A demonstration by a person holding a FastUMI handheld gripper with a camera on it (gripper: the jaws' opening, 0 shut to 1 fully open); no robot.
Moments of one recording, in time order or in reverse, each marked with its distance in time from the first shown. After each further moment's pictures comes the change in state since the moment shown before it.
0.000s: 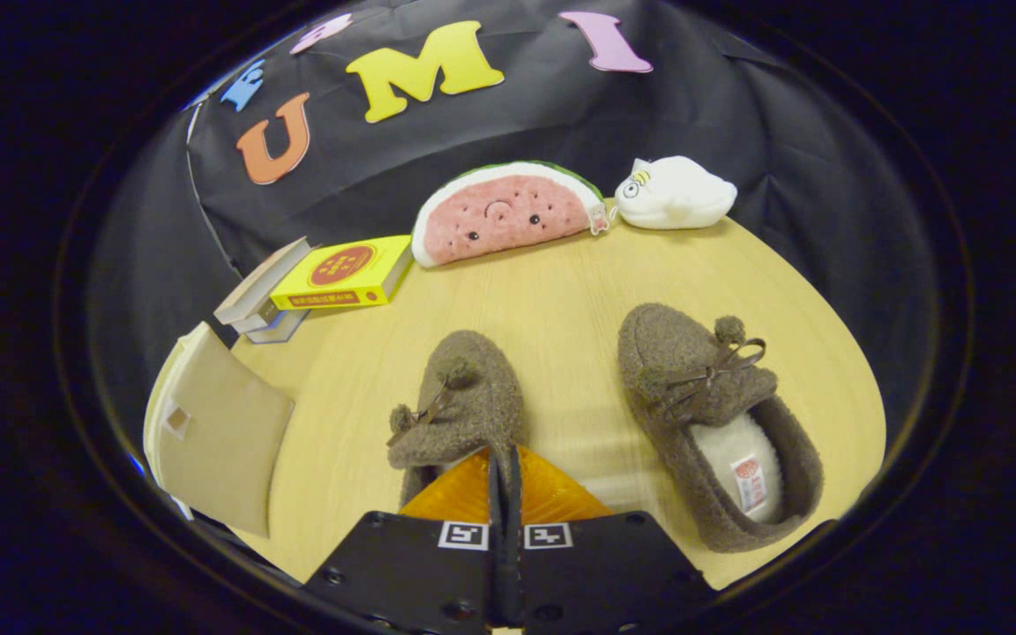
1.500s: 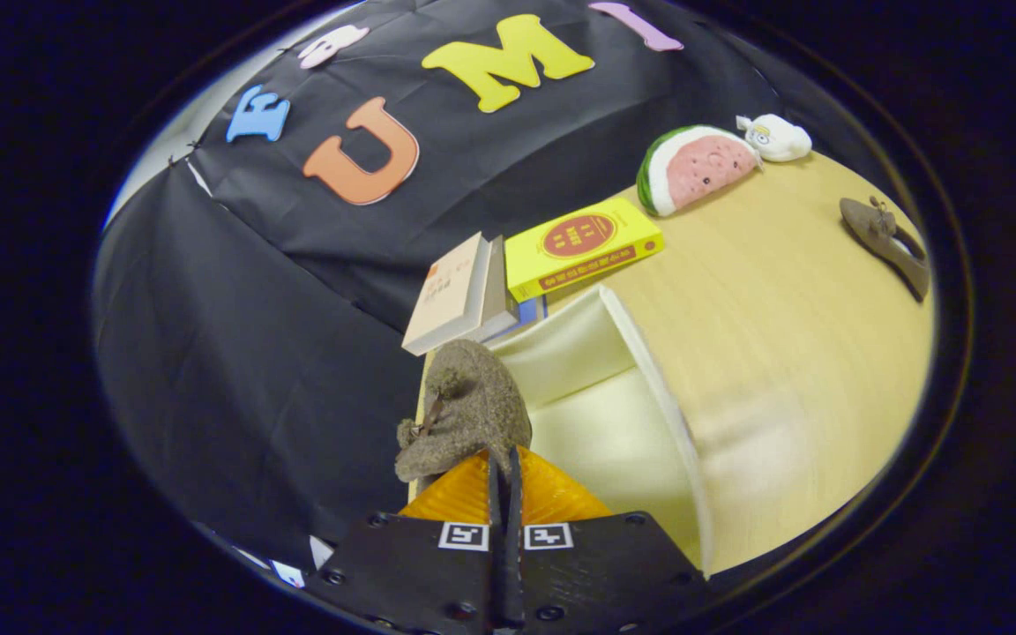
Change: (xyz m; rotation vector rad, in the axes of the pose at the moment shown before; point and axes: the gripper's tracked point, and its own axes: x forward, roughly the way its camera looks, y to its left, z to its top) arm -0.043 0.424 -0.055 0.283 0.058 0.231
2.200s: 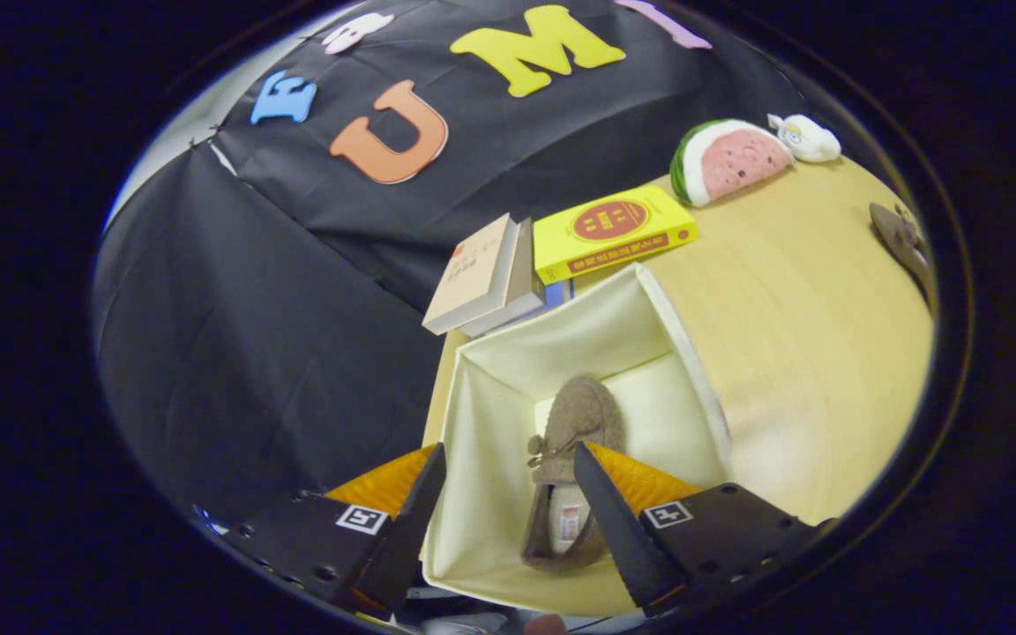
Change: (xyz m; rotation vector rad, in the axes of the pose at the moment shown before) arm -0.012 0.002 0.009 -0.134 -0.002 0.106
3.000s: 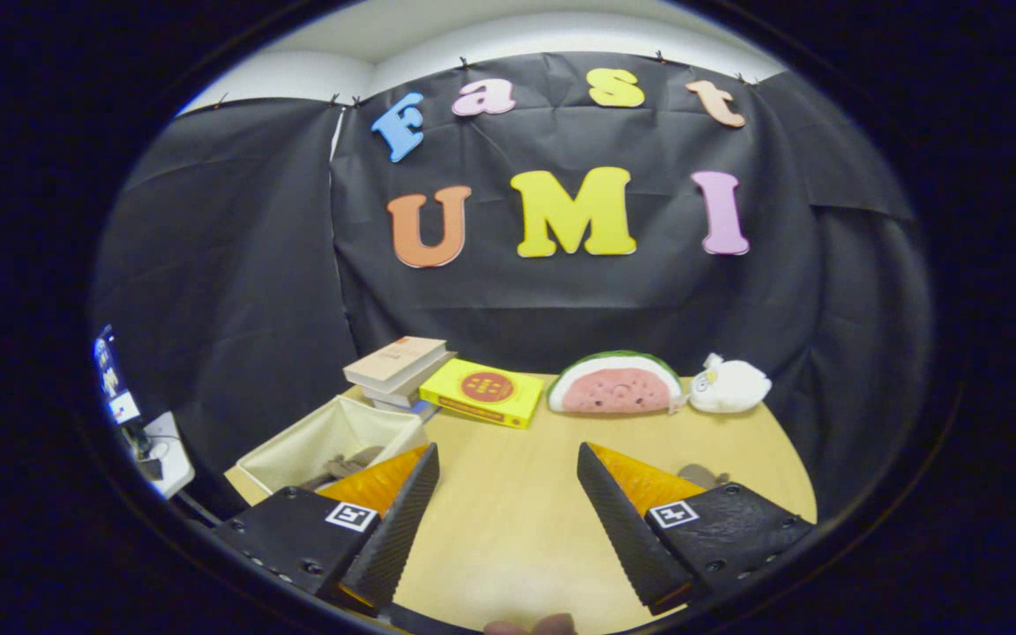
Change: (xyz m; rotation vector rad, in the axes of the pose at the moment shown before) arm -0.237 -0.212 0.145 -0.558 -0.391 -0.190
